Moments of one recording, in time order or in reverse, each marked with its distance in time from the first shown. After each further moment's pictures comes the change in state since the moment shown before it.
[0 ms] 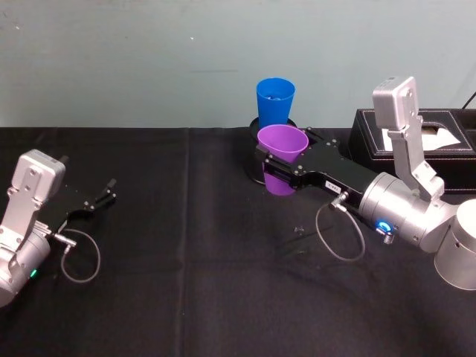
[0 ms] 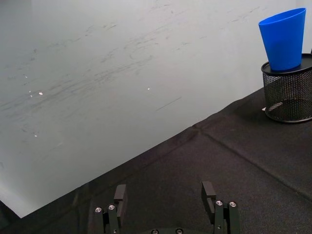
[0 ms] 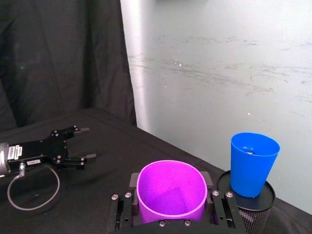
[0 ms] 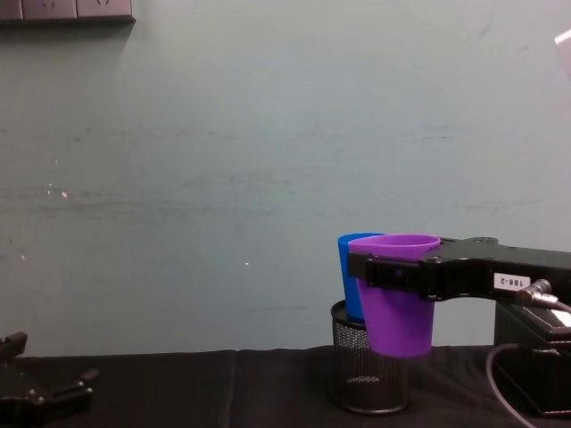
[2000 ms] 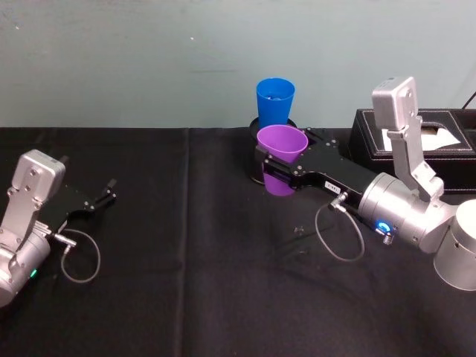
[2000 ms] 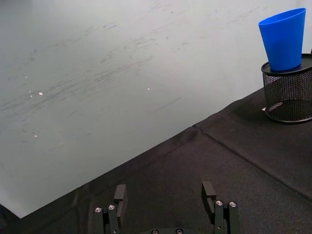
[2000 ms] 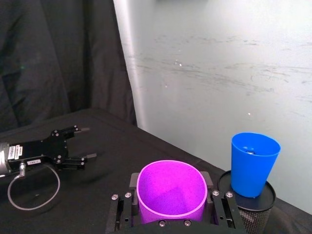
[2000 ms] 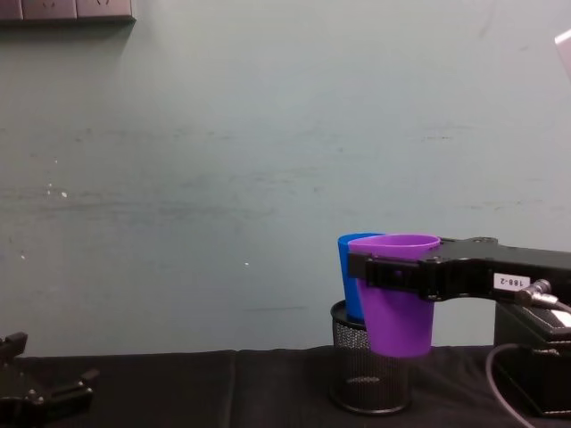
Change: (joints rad) left arm 0.000 0.000 0.000 0.000 0.000 0.000 0.000; right arm 0.000 0.000 -0.002 -0.001 0.000 -0.001 -0.001
